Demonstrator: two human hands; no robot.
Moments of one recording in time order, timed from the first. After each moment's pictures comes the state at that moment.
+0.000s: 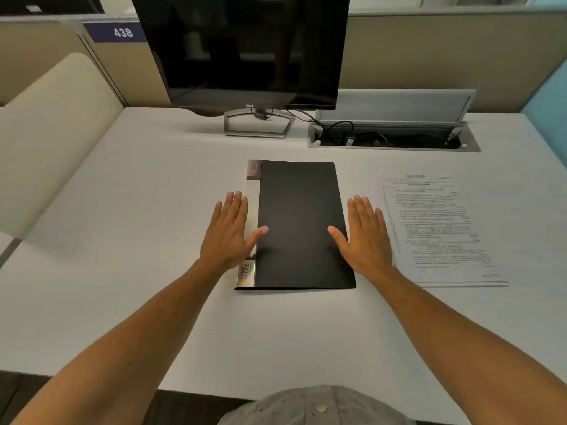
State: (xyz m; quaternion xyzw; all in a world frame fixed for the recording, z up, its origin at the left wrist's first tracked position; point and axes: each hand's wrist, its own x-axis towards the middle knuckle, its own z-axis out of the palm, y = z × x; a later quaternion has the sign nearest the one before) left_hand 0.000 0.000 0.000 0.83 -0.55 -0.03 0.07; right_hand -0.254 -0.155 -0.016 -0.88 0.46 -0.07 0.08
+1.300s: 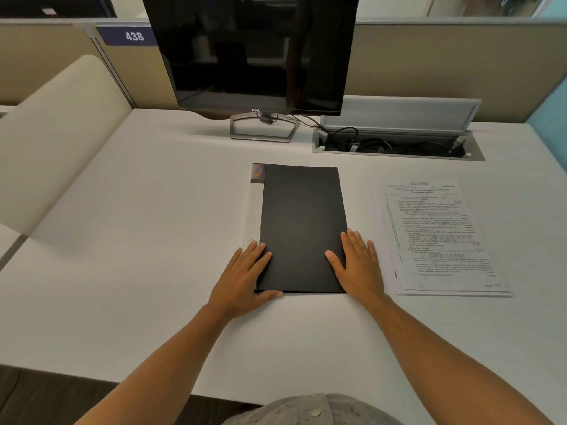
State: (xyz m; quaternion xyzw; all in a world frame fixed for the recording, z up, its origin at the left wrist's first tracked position) left_hand -0.048 0.057 -0.041 0.76 -0.63 -0.07 0.11; right_hand -0.262 -0.128 -0.058 -0.87 0.47 -0.06 0.17
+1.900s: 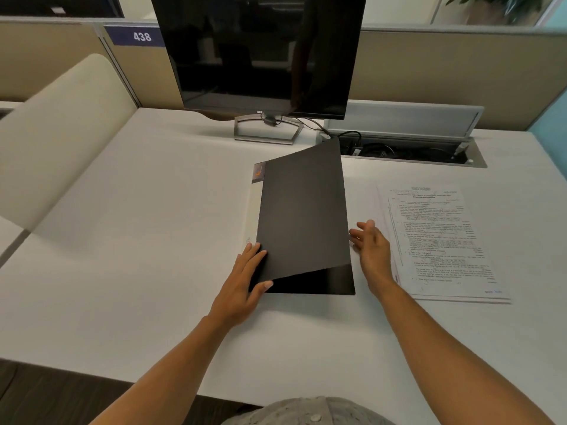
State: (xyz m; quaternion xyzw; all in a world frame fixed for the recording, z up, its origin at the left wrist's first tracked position) left_hand -0.064 0.069 -0.038 0.75 -0.54 -0.17 0.35; right_hand -0.254 -0.141 -0.010 -0.57 0.51 -0.32 0.56
